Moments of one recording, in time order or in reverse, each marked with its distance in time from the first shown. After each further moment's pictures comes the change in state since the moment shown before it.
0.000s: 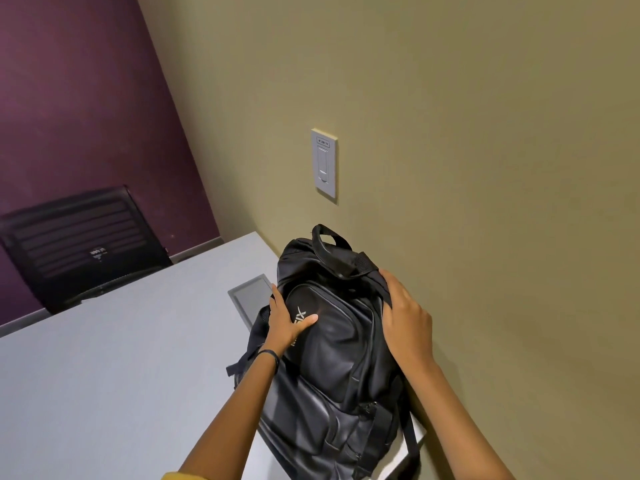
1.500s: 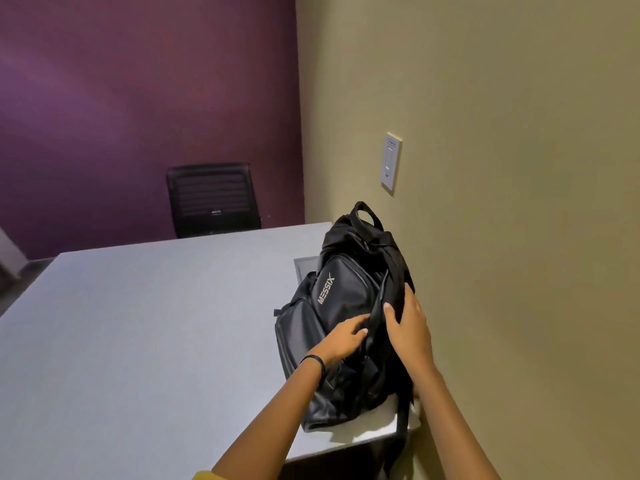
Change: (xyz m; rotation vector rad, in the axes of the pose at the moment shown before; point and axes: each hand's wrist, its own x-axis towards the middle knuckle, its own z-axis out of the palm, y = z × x) left_hand -0.165 0.048 0.076 0.198 -0.158 -0.051; right_hand -0.060 0.027 -0.024 0.362 -0.375 0.026
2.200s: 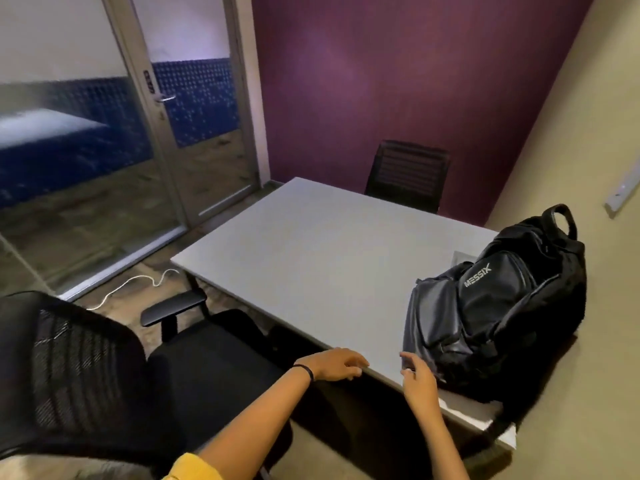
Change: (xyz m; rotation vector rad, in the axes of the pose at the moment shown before) left_hand -0.303 -0.066 0.052 0.014 0.146 -0.397; right_hand -0.193 0.028 0.079 0.149 -0.690 -0.112
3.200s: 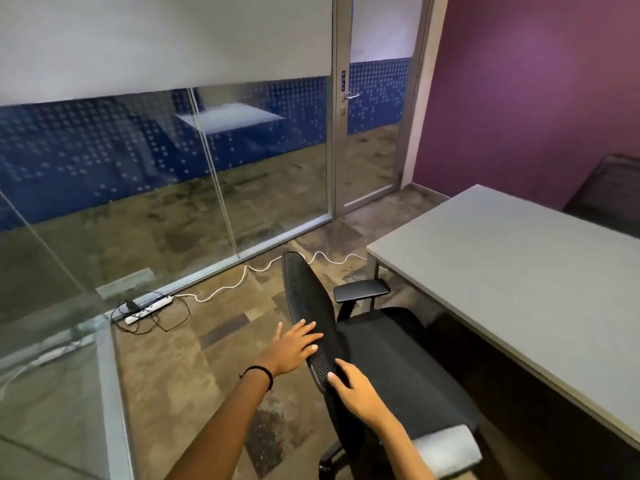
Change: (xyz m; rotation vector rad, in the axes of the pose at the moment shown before) left_hand -0.434 -0.418 -0.064 0.156 0.497 -0.494; right_hand -0.271 -0.191 0.476 -0.294 -0.860 -0.446
